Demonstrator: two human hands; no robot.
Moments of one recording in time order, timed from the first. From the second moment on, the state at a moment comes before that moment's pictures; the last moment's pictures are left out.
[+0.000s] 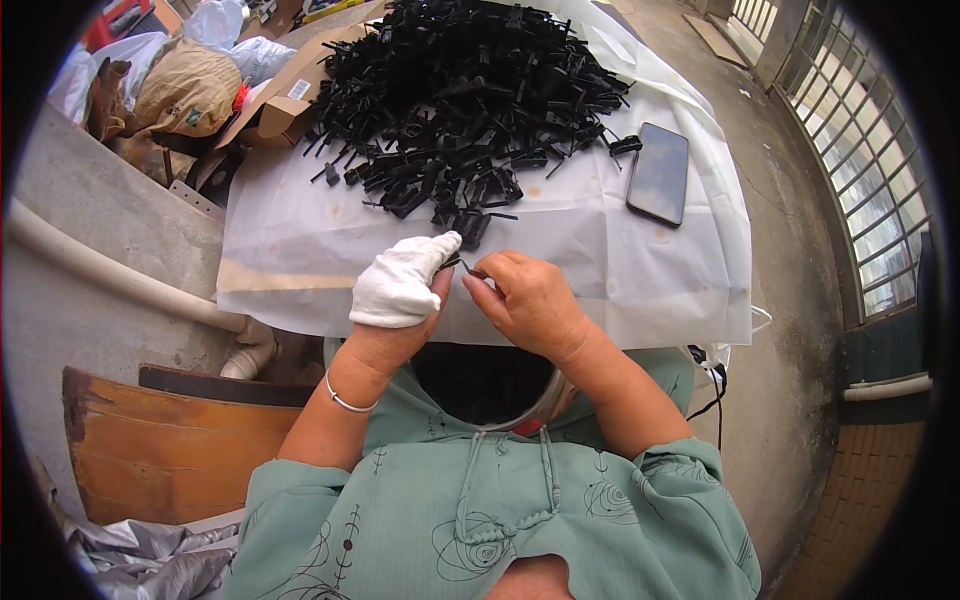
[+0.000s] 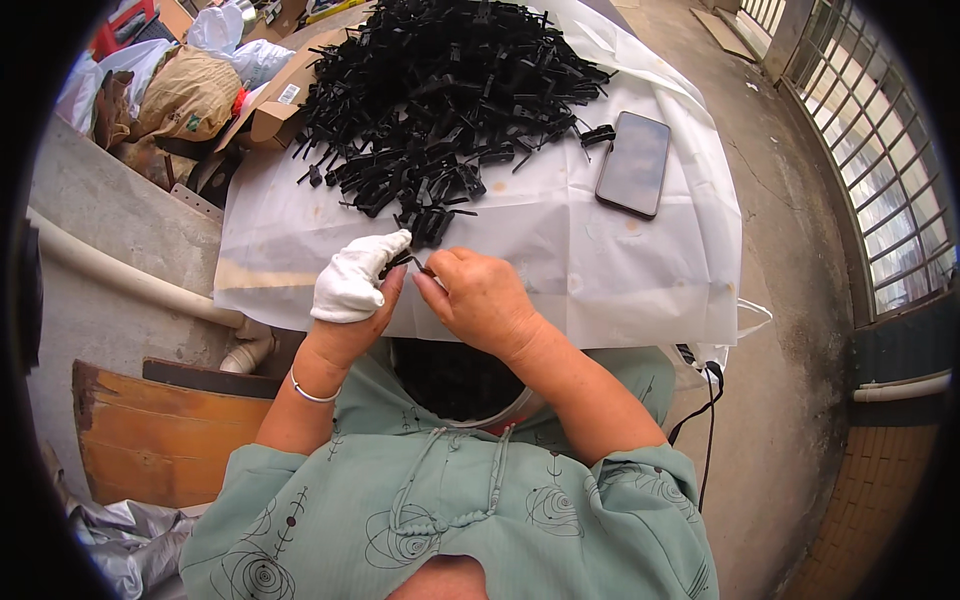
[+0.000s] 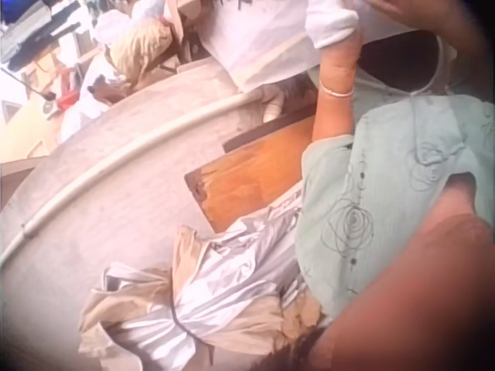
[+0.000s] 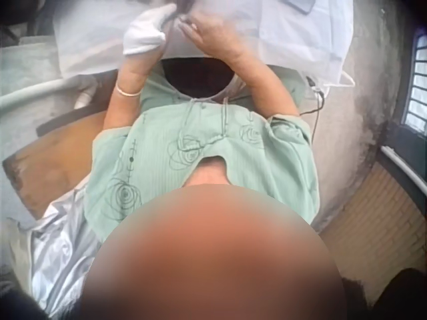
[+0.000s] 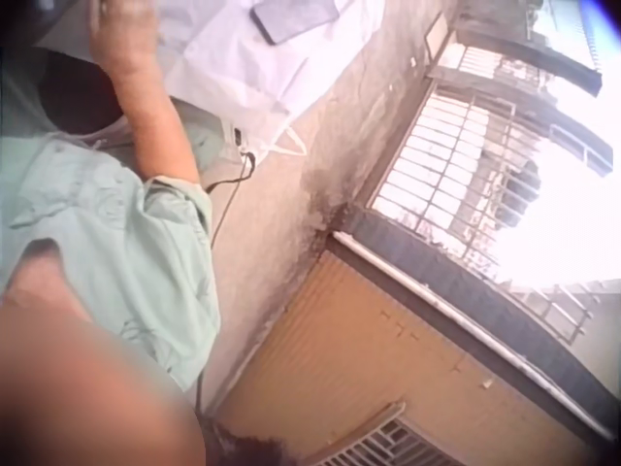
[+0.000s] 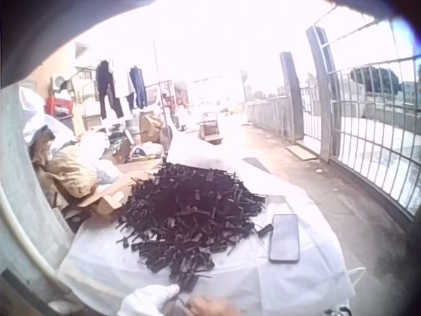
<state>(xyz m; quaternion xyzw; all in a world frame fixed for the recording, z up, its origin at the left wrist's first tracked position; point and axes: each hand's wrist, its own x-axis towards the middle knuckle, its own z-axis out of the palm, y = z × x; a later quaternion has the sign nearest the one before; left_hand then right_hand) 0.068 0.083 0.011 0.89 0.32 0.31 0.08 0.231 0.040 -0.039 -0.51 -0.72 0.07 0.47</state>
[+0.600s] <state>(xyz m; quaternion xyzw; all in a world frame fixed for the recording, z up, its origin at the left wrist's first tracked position) 0.069 0.066 -0.018 0.67 0.30 0.45 0.50 0.225 0.020 -0.016 -0.46 -0.72 0.11 0.51</state>
